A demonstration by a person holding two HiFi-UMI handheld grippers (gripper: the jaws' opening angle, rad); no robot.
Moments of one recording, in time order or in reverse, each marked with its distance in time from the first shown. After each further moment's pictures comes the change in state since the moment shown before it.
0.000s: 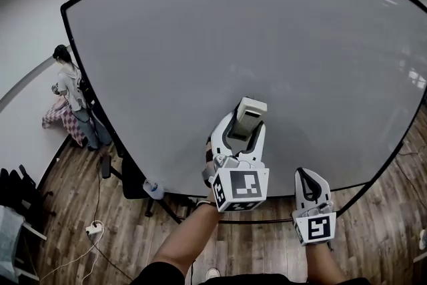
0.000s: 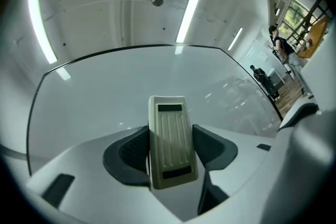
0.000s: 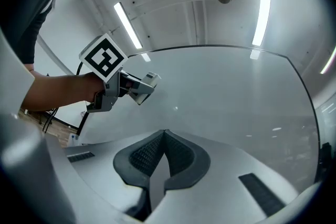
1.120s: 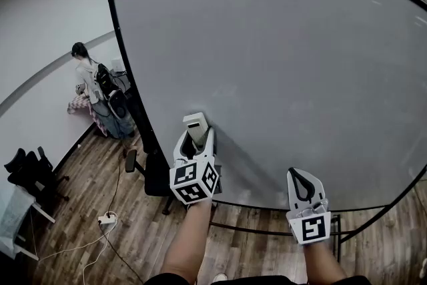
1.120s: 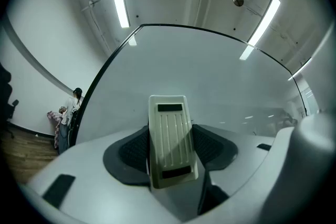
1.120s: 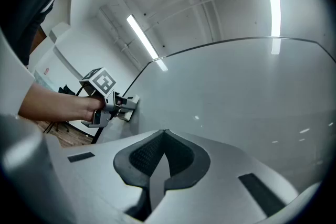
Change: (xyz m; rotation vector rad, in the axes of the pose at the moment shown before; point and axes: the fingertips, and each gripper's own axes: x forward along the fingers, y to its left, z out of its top) left arm -0.073 0.234 -0.172 -0.572 0.099 0.406; right arm 0.111 0.121 0.043 -0.005 -0.160 0.227
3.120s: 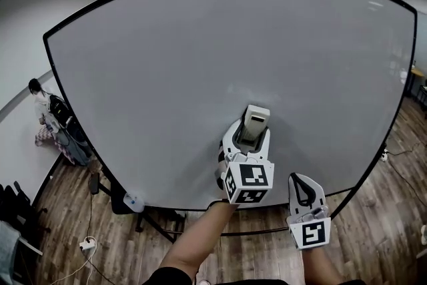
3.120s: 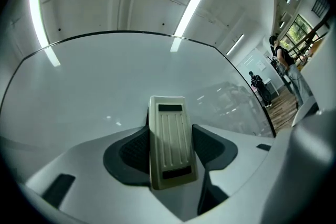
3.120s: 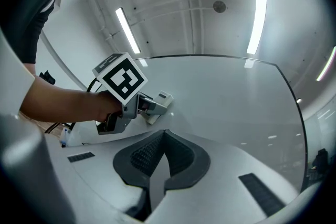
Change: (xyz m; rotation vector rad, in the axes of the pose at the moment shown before) left arm -0.015 -0.428 -0.037 0.482 -0.027 -0.499; right arm -0.189 -0.166 -0.015 -0.039 0.063 -0.264
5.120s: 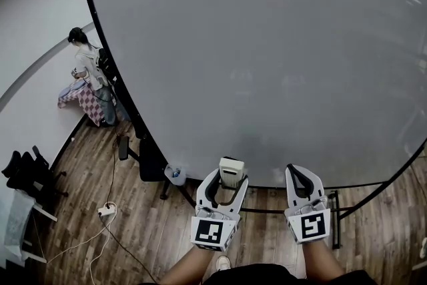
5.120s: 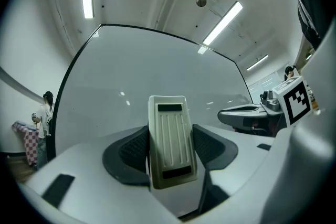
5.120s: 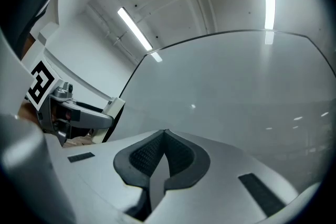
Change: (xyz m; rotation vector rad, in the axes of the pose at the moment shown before) left arm -0.250 0.149 -0.167 -0.310 0.051 0.102; right arm 0.091 0.206 -0.003 0.101 0.099 0.216
